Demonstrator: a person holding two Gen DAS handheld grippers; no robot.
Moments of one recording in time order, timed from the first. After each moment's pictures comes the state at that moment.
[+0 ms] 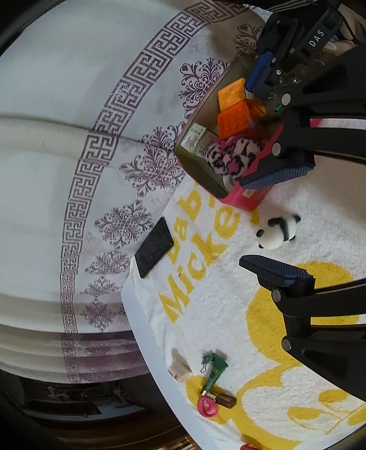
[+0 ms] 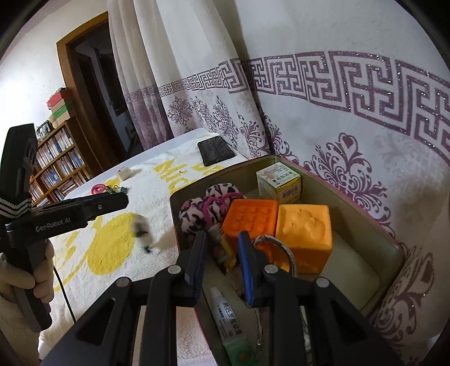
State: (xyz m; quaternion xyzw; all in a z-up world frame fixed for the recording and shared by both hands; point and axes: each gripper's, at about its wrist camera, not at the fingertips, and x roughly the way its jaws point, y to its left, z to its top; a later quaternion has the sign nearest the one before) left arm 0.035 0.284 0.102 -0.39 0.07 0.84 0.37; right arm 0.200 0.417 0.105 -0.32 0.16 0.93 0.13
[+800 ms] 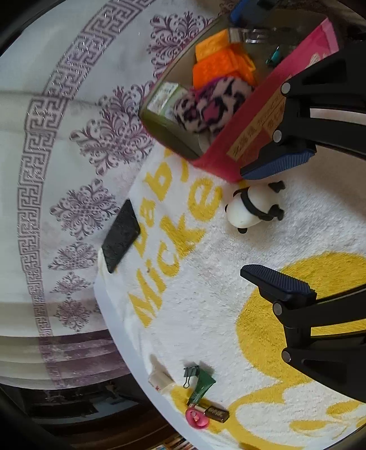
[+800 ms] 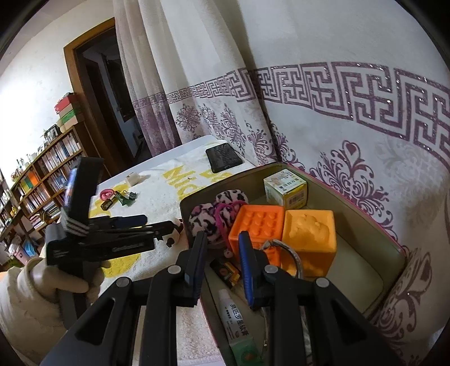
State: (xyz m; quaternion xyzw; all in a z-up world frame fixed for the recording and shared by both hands) left arm 0.002 0.310 0.038 -0.43 0.11 0.83 0.33; right arm 0.202 0.412 0.110 -0.30 0.15 0.94 0.11
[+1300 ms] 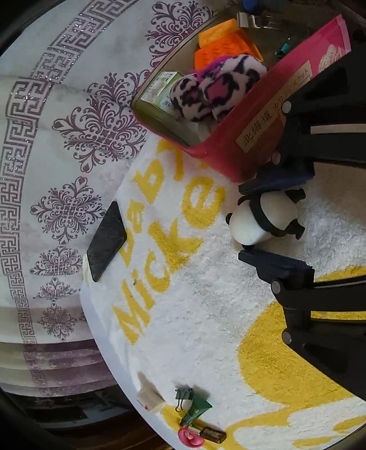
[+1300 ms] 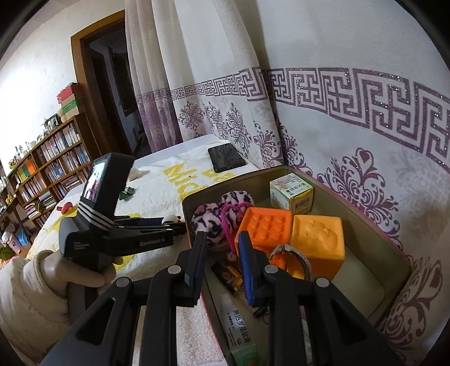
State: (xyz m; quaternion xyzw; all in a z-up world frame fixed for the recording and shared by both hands) left arm -0.011 0.323 0.018 -0.45 0.10 0.82 0.34; right arm 0.192 0.404 0.105 -0.30 0.13 0.94 0.11
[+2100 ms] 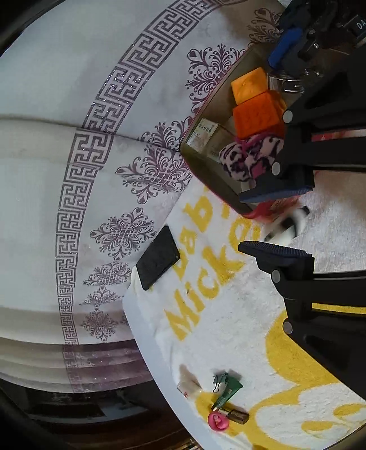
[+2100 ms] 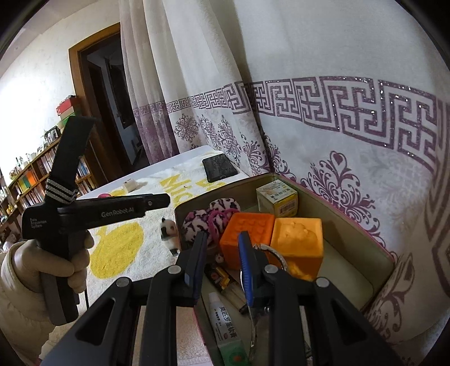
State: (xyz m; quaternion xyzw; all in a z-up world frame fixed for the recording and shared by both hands) left arm 0.021 0.325 0.091 -0.38 0.07 0.85 0.36; right arm 0.215 0.415 0.110 -0.27 0.14 0.94 0.12
